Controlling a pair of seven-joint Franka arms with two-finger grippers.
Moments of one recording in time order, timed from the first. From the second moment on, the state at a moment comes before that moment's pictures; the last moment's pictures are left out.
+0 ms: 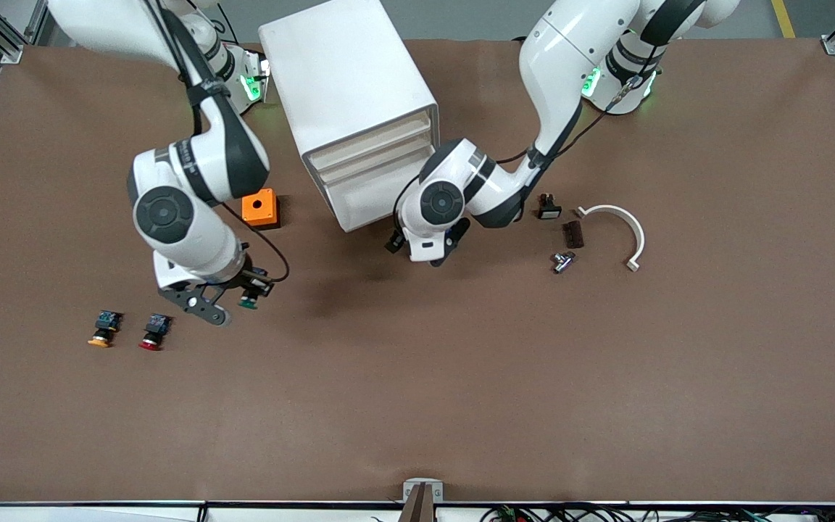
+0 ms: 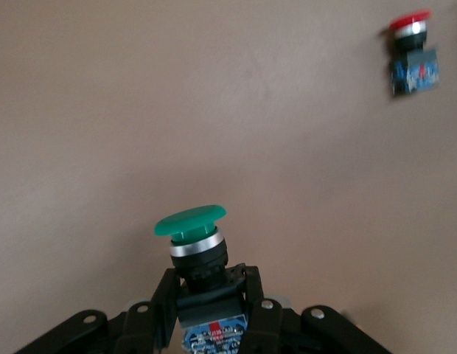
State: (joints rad) left arm -0.70 0.76 -0.21 -1.54 -0.31 2.22 -1.60; right arm 0.29 0.37 0.00 -1.80 -0.05 2.13 0.76
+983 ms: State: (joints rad) left arm -0.73 0.72 -0.18 -1.54 -0.24 2.21 -1.75; right arm 0.08 0.53 0.00 -1.93 -0.08 2.48 0.48
